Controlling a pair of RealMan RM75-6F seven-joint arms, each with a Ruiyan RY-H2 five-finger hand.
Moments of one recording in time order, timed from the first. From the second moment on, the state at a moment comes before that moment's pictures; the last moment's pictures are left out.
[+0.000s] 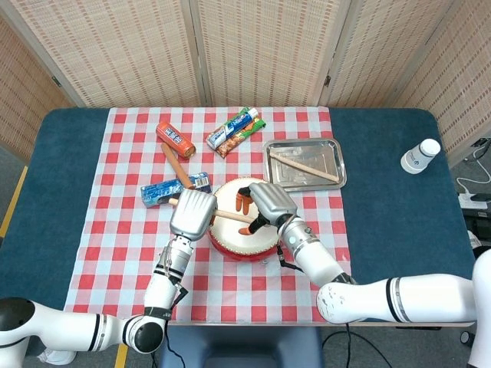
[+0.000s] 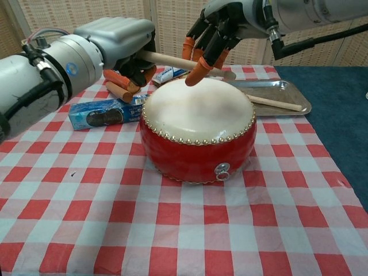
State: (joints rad) left arm -0.93 -1.67 -0.33 -1.77 0.81 1.35 1.01; right arm 1.28 -1.22 0.26 -1.97 -0.21 0.98 -0.33
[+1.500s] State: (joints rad) left arm -0.98 -1.69 -0.28 -1.74 0.86 1.38 1.07; right arm 1.29 -1.38 0.35 -1.90 -0.12 1.13 -0.52
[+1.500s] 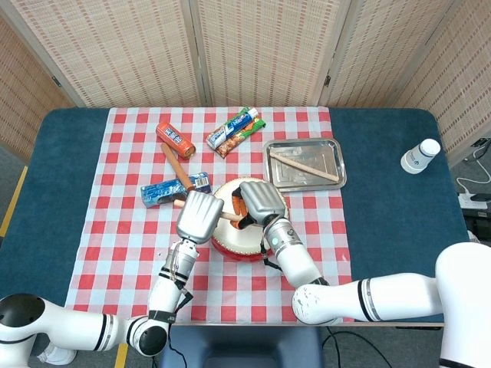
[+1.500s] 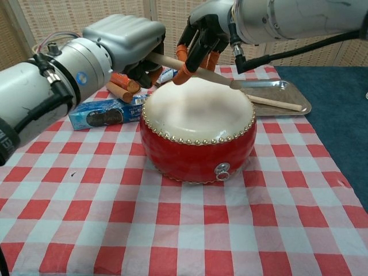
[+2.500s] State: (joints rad) left arm -0.98 -1.68 -0.27 -1.75 0.85 1.36 1.08; right arm 1.27 -1.42 0.36 -1.89 -0.15 1.17 -0.59
